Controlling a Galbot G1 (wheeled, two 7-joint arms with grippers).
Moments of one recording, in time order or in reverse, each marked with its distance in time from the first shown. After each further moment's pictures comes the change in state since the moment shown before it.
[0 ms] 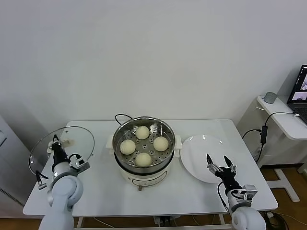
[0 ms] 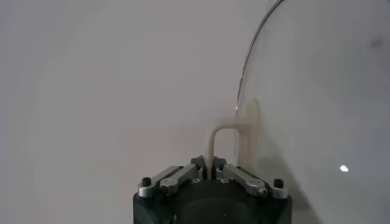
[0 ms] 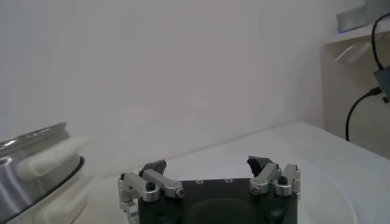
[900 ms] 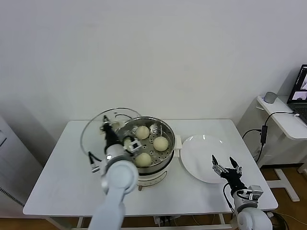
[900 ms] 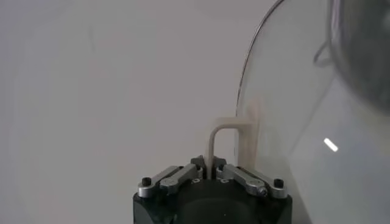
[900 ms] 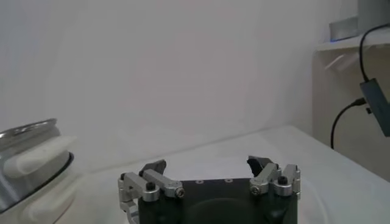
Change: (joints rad) left arm -0.152 -0.229 0.414 -0.110 0.291 0.126 0.271; right arm -0.012 -0.003 0.044 -0.001 -0.007 -0.021 -0.007
